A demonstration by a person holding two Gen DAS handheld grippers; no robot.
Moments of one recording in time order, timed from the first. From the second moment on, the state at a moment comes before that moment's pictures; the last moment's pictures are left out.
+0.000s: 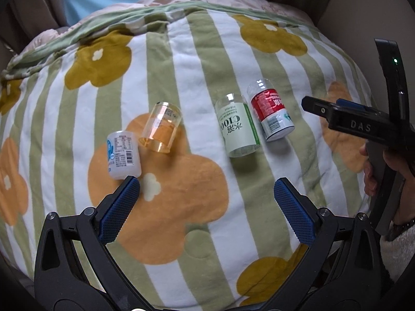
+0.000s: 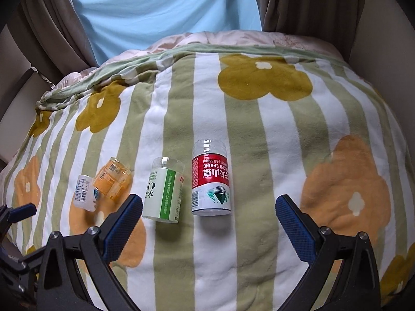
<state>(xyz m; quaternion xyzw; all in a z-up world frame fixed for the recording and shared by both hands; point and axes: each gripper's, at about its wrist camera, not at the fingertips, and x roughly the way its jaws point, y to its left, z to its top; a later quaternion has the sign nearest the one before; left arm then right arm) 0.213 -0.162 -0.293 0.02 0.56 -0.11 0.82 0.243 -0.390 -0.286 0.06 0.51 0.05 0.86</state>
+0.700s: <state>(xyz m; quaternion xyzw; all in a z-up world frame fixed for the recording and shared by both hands) 0.176 -0.103 -0.364 -0.07 0.63 -0.05 0.78 0.336 -0.393 -0.413 0.11 0.61 0.06 0.78</state>
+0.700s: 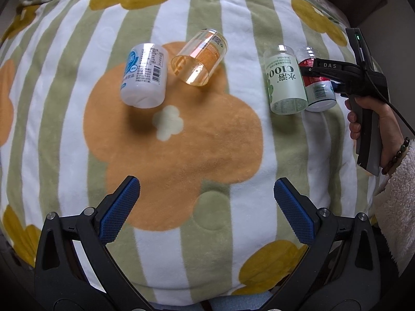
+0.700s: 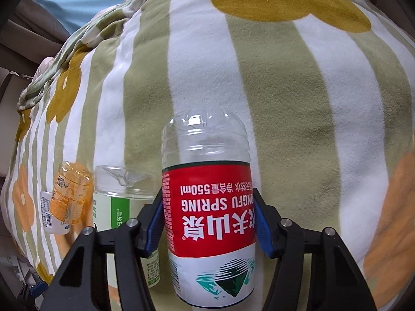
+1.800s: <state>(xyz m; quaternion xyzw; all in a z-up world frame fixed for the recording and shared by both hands) 0.114 0.013 -0.351 -0.08 0.62 -0.02 0.78 0.149 -0.233 -0.351 0.08 0.62 0.14 0.77</state>
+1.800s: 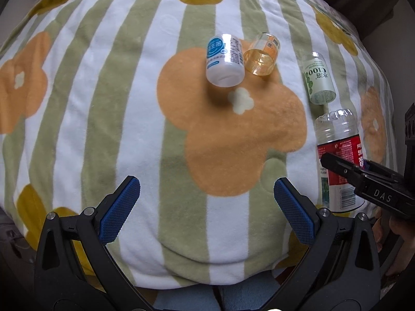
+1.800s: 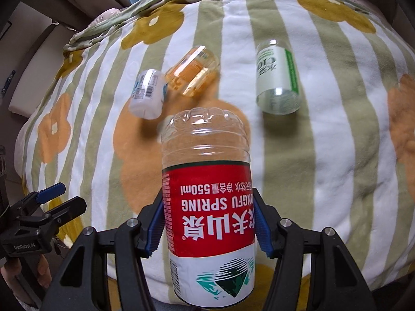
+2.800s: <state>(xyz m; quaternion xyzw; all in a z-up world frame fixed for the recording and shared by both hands) 0.119 0.020 -0.350 -0.07 0.63 -0.04 0.77 0.126 -0.239 -0.381 0.12 0.61 0.07 0.78</state>
